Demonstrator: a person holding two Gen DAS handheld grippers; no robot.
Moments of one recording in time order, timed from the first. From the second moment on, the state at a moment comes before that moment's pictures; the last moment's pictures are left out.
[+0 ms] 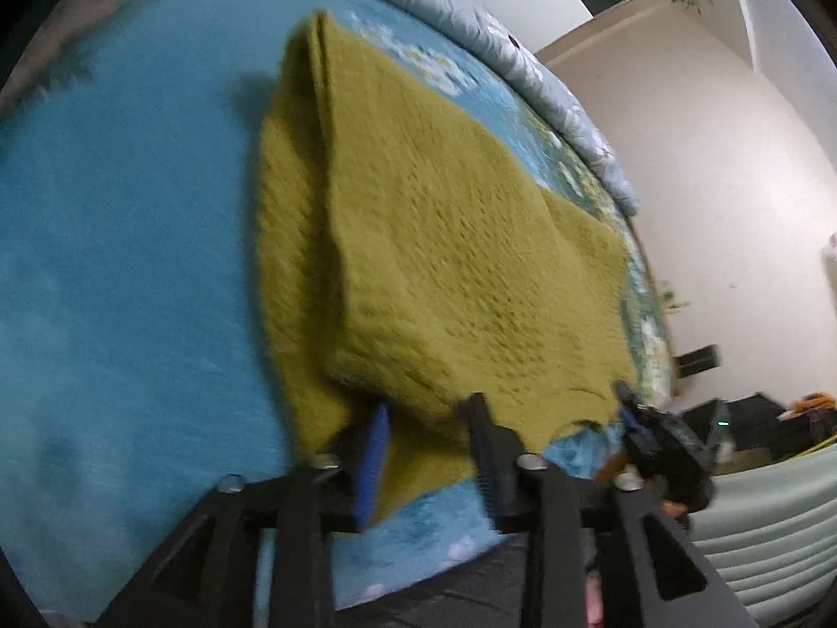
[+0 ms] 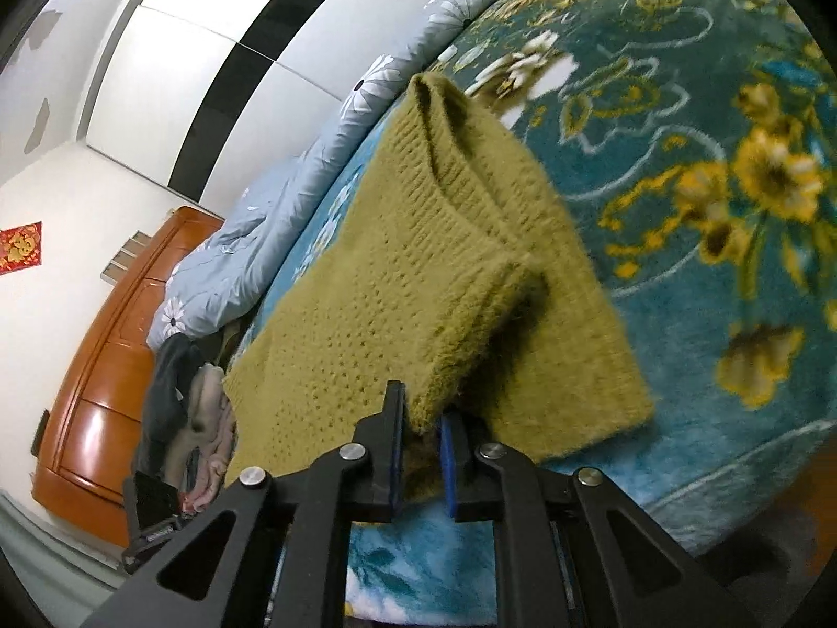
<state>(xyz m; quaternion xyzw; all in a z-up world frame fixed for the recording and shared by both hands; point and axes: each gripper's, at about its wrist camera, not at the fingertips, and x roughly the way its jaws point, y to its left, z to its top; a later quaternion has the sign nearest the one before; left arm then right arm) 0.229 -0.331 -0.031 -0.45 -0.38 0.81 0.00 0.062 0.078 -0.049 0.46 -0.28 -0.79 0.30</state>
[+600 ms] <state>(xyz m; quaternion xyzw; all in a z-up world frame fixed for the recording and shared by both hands) 0.159 -0.213 -0.003 -0.45 -0.17 0.87 0.08 0.029 0.112 -0.052 0.44 -0.31 -0.80 0.27</state>
